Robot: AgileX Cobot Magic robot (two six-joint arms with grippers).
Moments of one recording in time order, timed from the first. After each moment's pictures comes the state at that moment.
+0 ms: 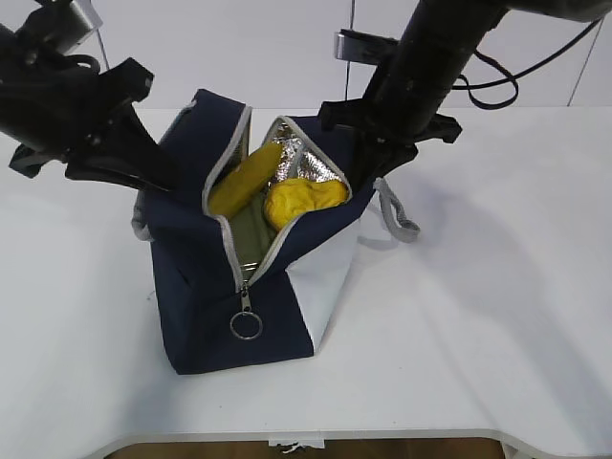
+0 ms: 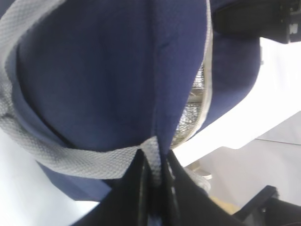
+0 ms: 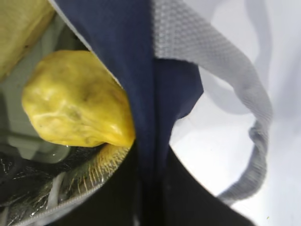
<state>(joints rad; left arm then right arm) -0.27 1.57 -1.20 -0.74 0.95 0.18 0.31 2.11 -1.91 0.29 1.24 0.01</state>
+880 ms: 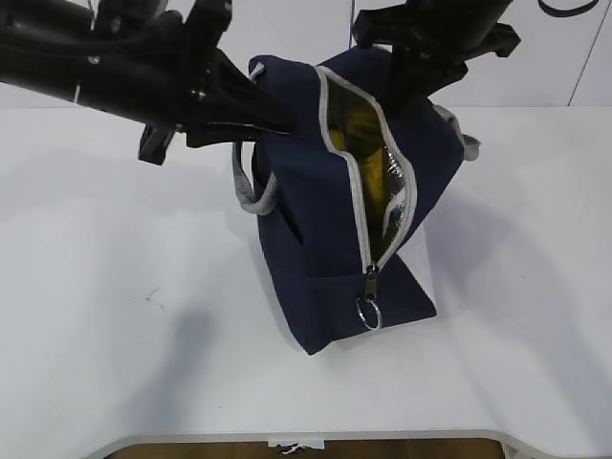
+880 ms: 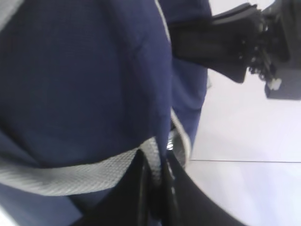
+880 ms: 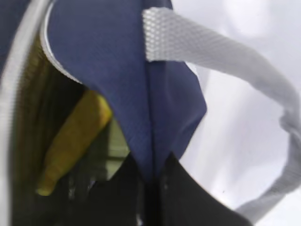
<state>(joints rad) -0.39 1.66 -1.20 -1.30 0.86 0.44 0.31 1.91 -1.91 0.20 1.27 0.00</state>
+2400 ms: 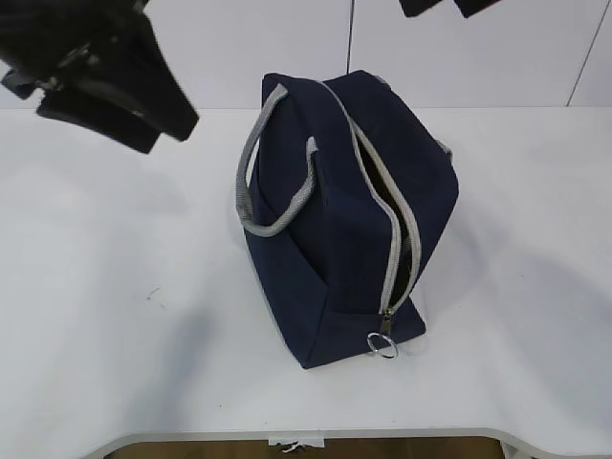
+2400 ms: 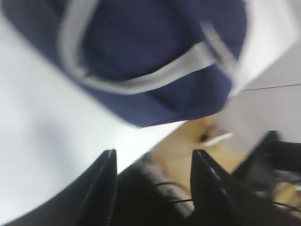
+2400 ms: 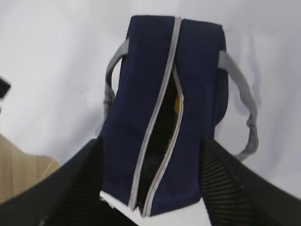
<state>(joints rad) -0.35 1.57 -1.46 -0.59 1.22 0.16 0.31 1.56 -1.76 0.30 1.23 -0.18</state>
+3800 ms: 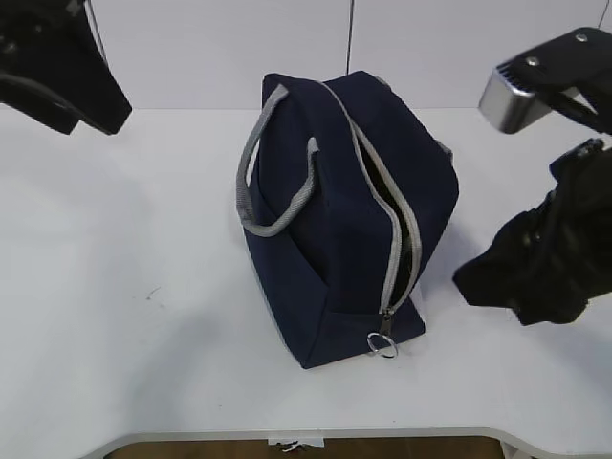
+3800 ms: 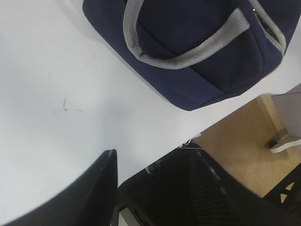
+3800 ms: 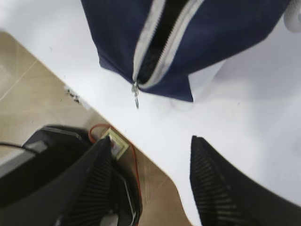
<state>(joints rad) -0.46 1.42 -1.46 -0.28 1.24 0.00 0.52 1.15 -0.93 0.11 0.86 -0.18</state>
